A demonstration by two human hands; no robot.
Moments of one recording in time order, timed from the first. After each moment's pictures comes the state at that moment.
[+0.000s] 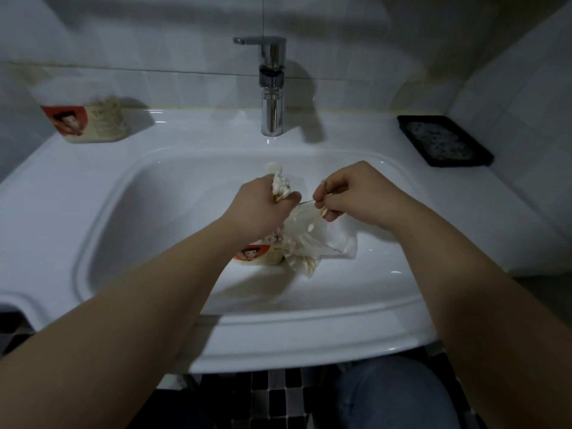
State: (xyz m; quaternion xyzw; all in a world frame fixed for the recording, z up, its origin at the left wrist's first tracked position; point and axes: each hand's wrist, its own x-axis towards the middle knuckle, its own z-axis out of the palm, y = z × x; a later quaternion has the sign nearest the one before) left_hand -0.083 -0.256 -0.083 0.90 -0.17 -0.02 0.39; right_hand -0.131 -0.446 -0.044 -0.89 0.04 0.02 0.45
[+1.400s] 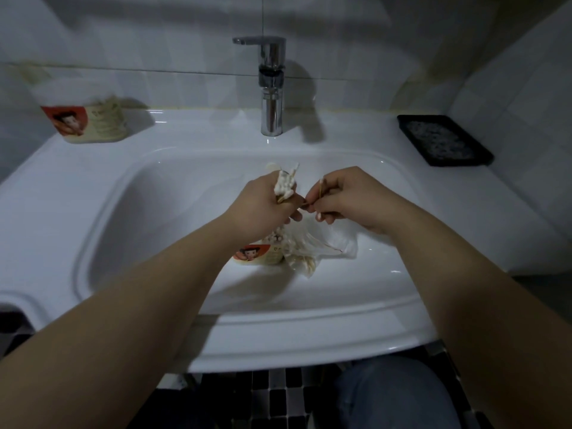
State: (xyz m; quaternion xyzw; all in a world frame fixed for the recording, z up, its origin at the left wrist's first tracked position) left_hand -0.084 -0.255 -0.082 0.82 -0.23 -0.08 0.52; right_hand -0.129 -0.439 -0.050 -0.85 0.03 0.06 0.53
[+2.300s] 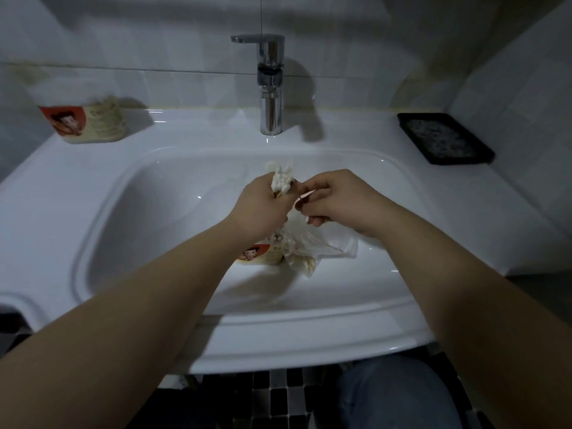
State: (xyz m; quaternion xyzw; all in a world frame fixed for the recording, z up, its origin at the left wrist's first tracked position) left_hand -0.083 -0.261 -0.091 0.82 -0.16 -0.05 0.55; right_hand -0.130 -0.426 -0.054 -0.84 0.04 0.06 0.54
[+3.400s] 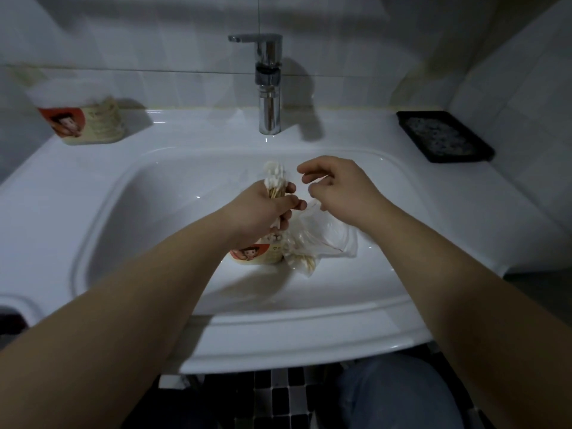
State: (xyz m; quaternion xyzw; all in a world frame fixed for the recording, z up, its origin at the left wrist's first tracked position) left_hand -0.085 -0.254 -0.080 0.72 -0.11 -0.26 0.64; right_hand -0.120 -0.424 -0.059 -0.88 0.04 -0.07 0.46
